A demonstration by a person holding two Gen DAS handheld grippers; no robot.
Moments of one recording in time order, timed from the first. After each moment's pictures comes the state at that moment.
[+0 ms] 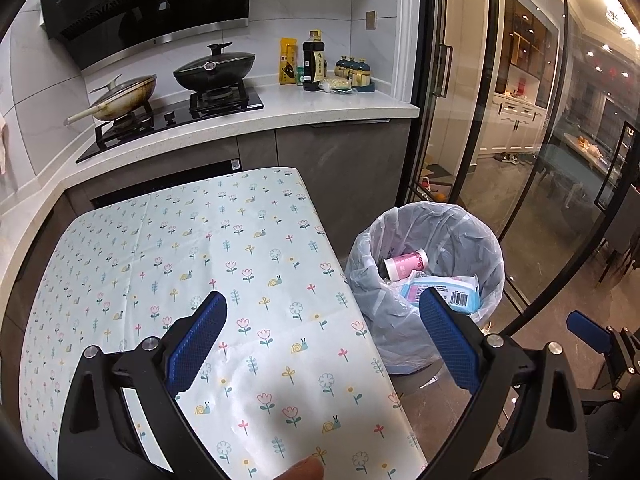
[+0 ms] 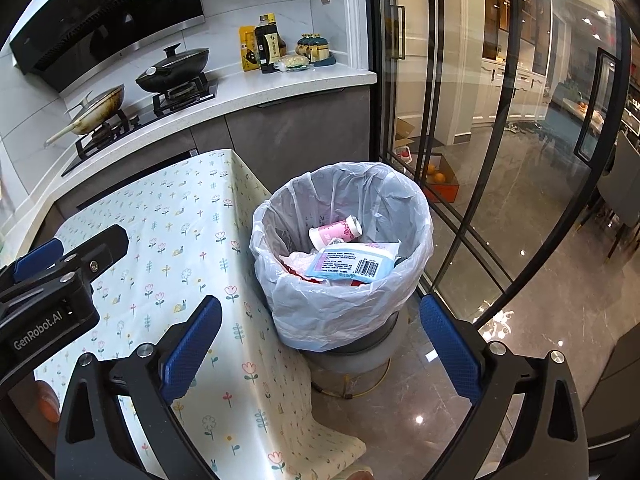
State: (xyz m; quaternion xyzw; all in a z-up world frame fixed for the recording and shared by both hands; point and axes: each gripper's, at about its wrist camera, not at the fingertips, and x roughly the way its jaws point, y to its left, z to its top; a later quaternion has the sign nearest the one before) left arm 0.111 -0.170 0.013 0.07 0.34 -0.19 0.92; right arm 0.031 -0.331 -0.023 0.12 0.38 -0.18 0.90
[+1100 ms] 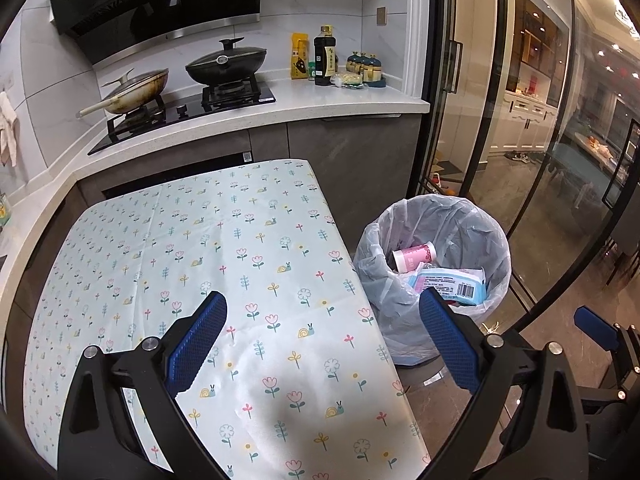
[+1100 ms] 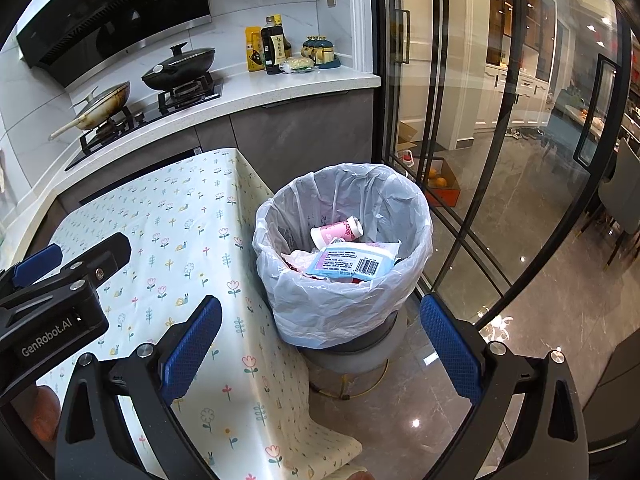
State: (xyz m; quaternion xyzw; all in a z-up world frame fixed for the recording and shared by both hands) left arm 0.098 -0.168 0.010 0.07 0.35 -0.17 0.92; right arm 0.023 -0.328 -0.020 0.11 0.38 -0.18 0.90
